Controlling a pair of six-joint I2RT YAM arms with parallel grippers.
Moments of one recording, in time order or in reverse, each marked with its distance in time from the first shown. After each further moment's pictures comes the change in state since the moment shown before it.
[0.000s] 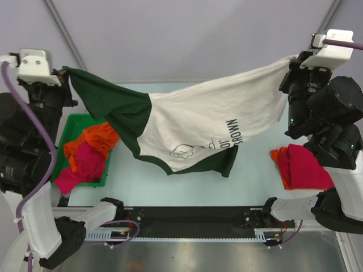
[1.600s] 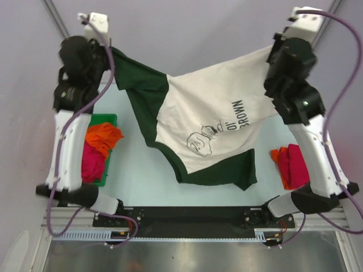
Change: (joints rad) left arm 0.030 0.267 -0.090 0.206 0.051 0.019; right arm -0.404 0.194 0.048 0.118 -0.180 0.135
